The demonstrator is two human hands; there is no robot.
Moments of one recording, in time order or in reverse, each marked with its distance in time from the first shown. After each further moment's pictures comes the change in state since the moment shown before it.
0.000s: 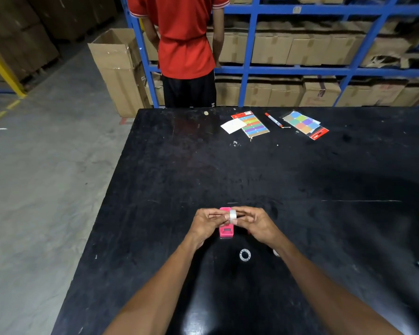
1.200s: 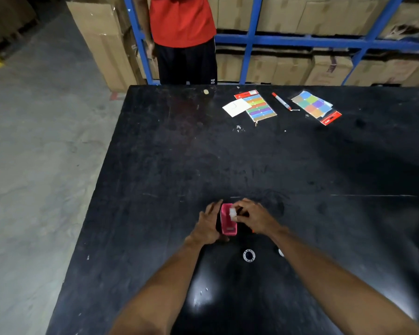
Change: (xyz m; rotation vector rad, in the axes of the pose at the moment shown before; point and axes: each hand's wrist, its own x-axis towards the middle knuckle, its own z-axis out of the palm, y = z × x) left_hand 0.054 -0.039 -0.020 0.918 -0.159 -0.020; right_hand 0.075 0.040 -0.009 -0.777 -0.099 0.097
